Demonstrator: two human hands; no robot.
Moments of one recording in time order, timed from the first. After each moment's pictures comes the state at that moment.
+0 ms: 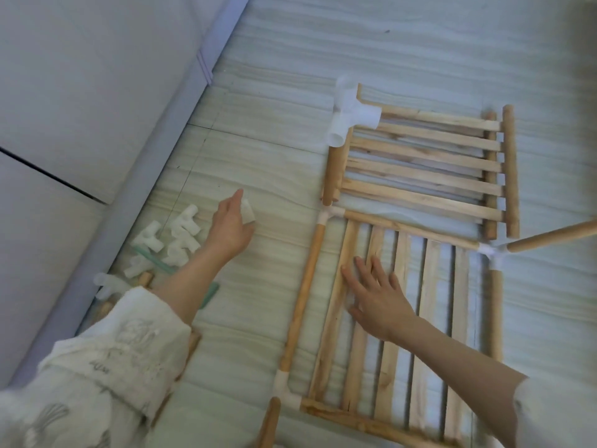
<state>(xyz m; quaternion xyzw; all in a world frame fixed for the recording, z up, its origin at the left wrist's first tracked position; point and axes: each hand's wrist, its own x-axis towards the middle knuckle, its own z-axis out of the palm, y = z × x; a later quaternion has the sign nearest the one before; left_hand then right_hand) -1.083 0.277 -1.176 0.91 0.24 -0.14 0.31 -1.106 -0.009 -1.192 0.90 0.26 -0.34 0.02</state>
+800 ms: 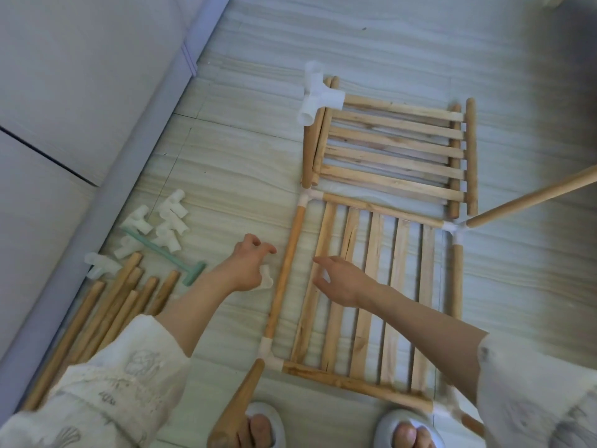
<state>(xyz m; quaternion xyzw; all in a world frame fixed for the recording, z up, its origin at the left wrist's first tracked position) -1.150 0.218 -1.179 0.91 0.05 -0.32 0.27 -1.117 0.012 -1.142 0.86 0.20 -0.45 -0.15</state>
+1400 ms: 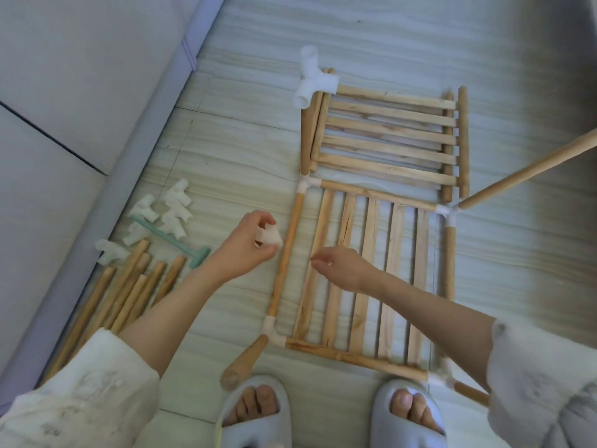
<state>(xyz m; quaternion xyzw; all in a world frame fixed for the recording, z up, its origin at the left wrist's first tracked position) -1.172 0.212 -1.136 0.87 0.08 -0.14 0.47 -1.137 0.011 -1.110 0.85 0.14 -0.44 -0.24</state>
